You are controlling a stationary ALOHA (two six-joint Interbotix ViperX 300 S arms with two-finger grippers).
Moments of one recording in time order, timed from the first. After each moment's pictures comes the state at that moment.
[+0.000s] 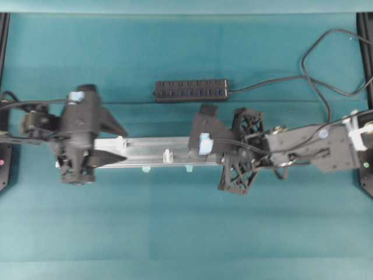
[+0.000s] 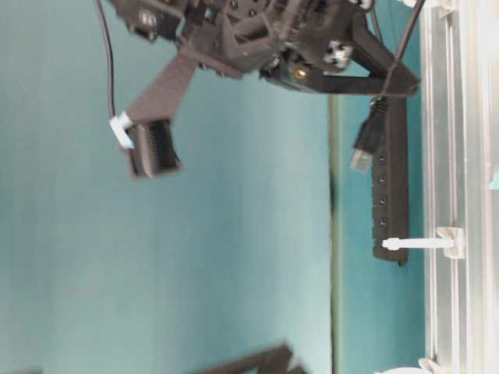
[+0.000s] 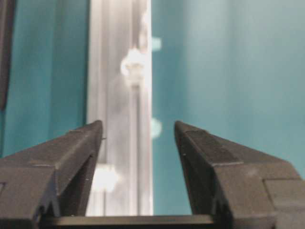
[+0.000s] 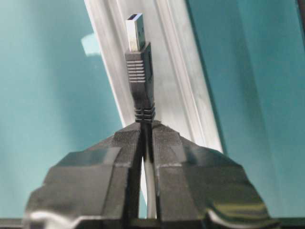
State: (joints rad) left arm 0.02 -0.42 0.88 0.02 0.25 0.00; right arm 0.08 0.07 0.51 -0.32 0.66 0.46
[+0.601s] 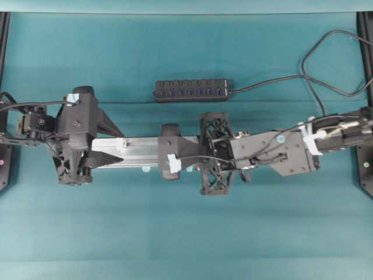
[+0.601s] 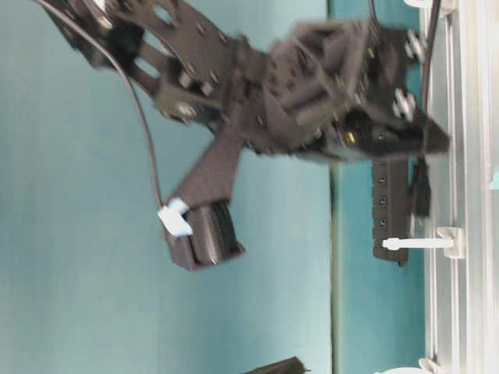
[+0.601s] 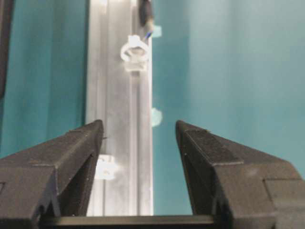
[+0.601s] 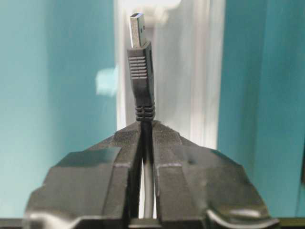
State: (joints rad) left arm 0.02 -0.41 0.89 0.02 0.25 0.00; right arm 0.06 0.24 0.36 -0.32 0.65 0.24
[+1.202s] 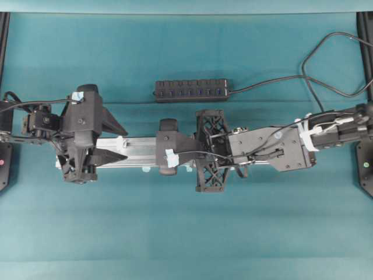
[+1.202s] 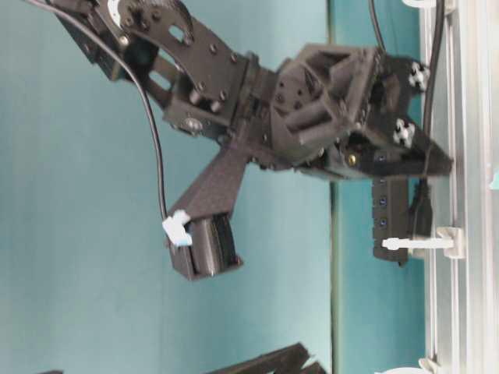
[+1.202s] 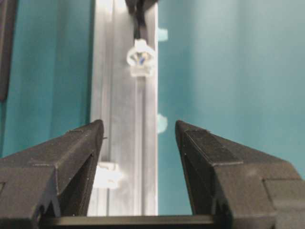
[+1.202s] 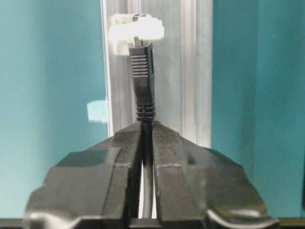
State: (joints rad) left arm 0.04 -0.36 0.88 0.02 0.20 0.00; right arm 0.04 0.26 0.33 -0.32 0.59 0.25
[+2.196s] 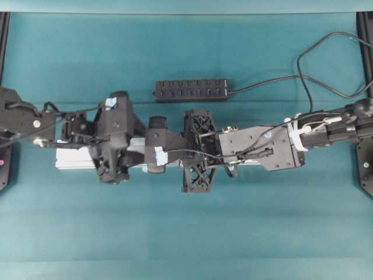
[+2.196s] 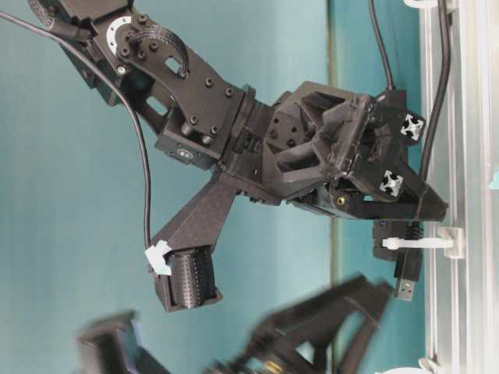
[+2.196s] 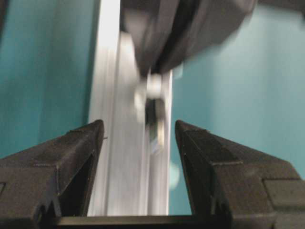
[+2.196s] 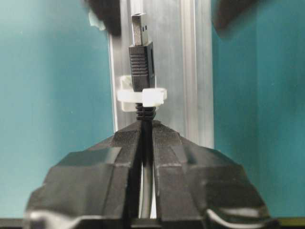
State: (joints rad) left arm 0.06 -0.11 0.89 0.02 -0.10 -0.04; right arm 0.04 0.29 0.30 -0.30 0.53 0.26
